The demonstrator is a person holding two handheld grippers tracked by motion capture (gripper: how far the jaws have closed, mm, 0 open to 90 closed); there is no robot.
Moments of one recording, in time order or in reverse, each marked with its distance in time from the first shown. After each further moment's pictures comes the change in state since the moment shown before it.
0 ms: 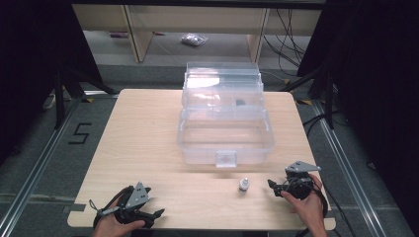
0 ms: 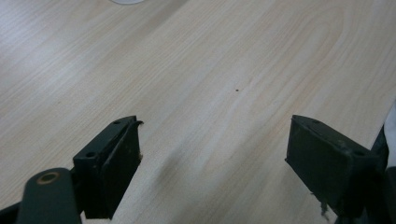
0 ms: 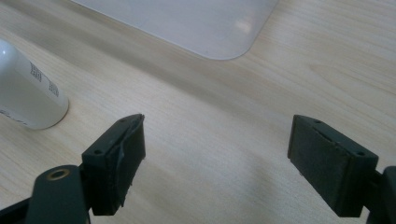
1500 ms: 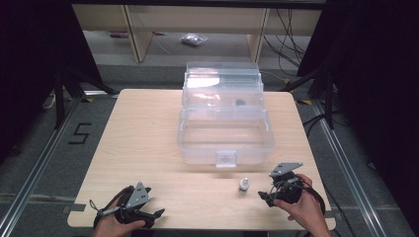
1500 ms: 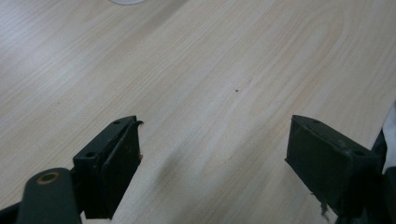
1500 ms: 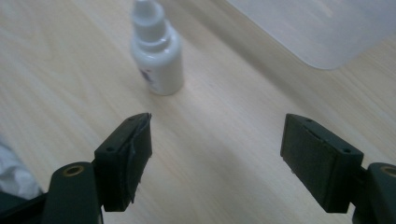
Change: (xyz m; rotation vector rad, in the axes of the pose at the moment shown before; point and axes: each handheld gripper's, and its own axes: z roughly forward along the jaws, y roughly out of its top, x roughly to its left) left arm 0.001 0.000 0.001 0.012 0.002 0.013; right arm 0.050 0.037 -0.026 0.201 0.145 -0.199
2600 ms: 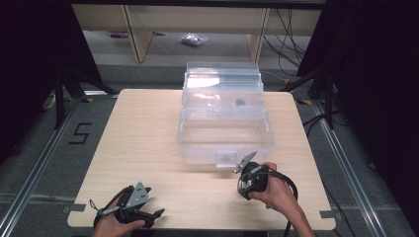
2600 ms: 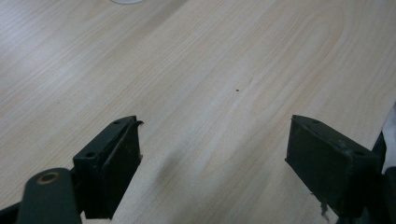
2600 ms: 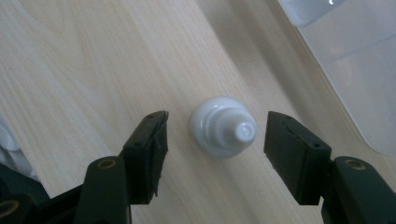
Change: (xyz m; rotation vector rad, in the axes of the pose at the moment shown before) left arm 0.001 0.000 0.000 0.002 0.000 0.002; right arm 0.033 0.070 0.037 0.239 0.062 -0.214
